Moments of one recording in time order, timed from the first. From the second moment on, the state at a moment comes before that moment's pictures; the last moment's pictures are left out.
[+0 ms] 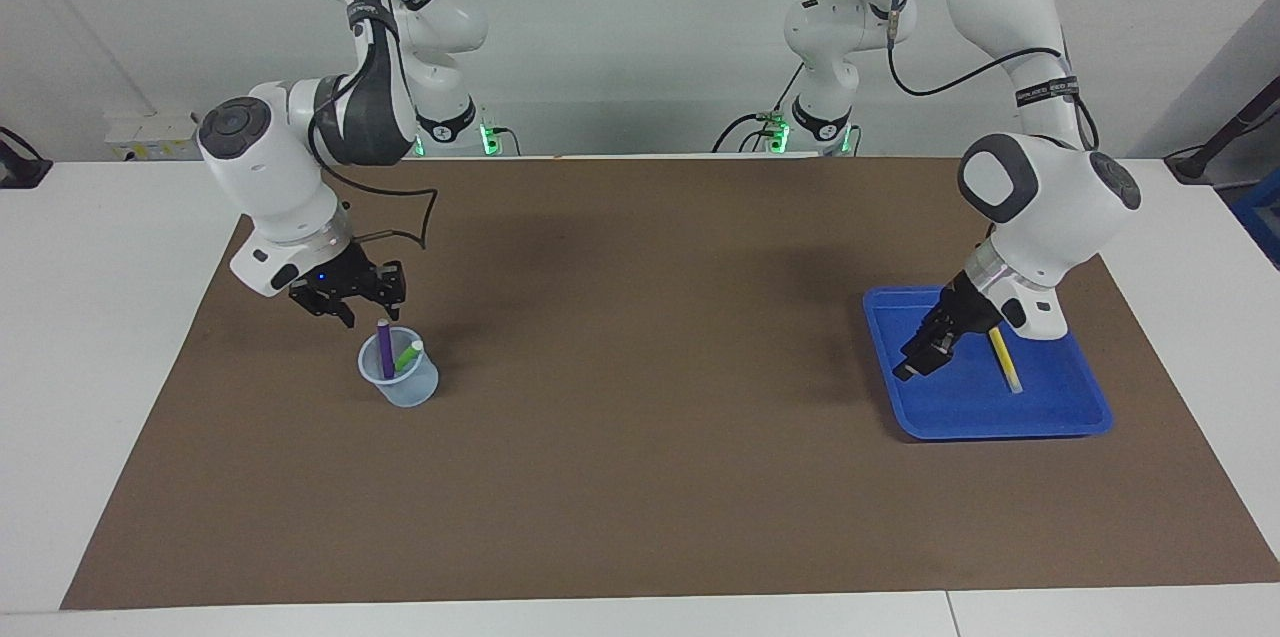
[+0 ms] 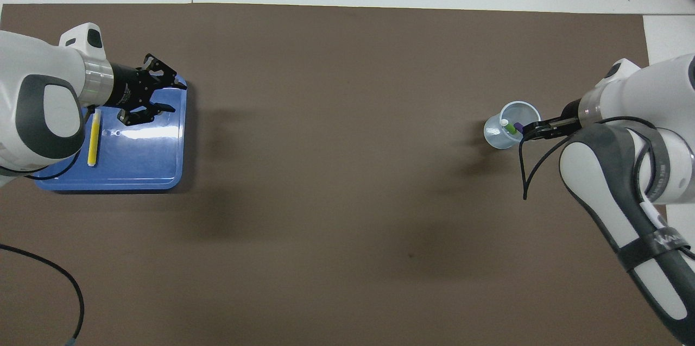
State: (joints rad) left arm 0.07 0.29 -0.17 -1.79 -0.39 2.20 -0.82; right arm -0.11 0.13 0.11 -1.95 0.04 2.10 -0.14
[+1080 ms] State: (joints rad) left arm -0.20 0.20 -0.17 -1.79 -0.39 2.09 -1.38; right arm -0.10 0.15 0.11 -1.96 0.04 2.14 -0.14
